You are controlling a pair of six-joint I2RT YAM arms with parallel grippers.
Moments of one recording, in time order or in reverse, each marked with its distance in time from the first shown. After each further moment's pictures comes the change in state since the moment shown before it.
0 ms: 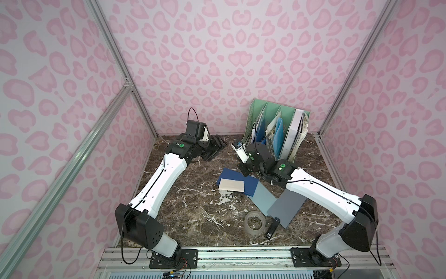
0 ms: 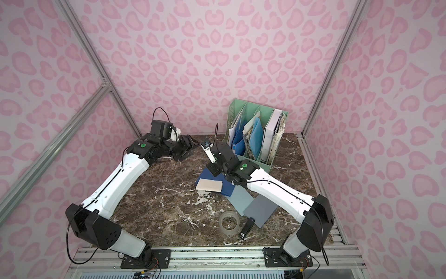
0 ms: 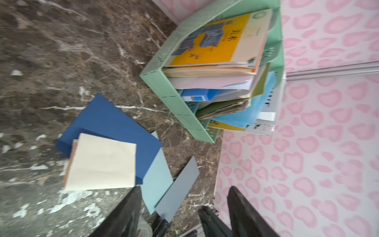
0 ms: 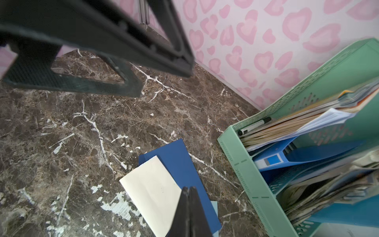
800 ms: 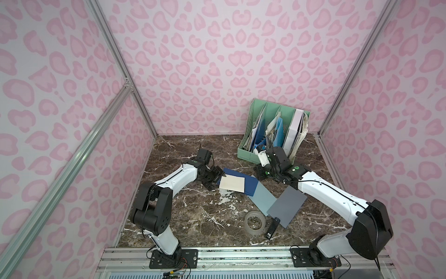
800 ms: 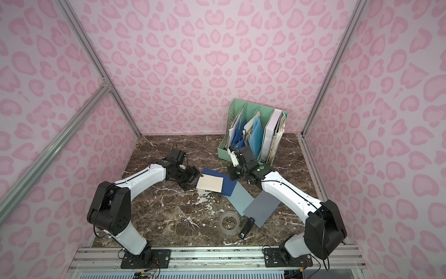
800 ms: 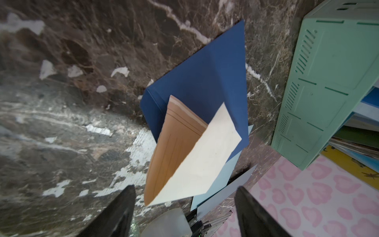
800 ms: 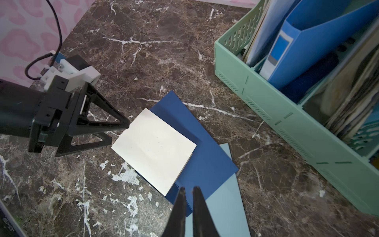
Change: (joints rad) left arm 0.018 0.174 -0.416 0.181 0.093 -0.162; right arm -0.242 -0.105 -0.283 0.013 -0.271 0.268
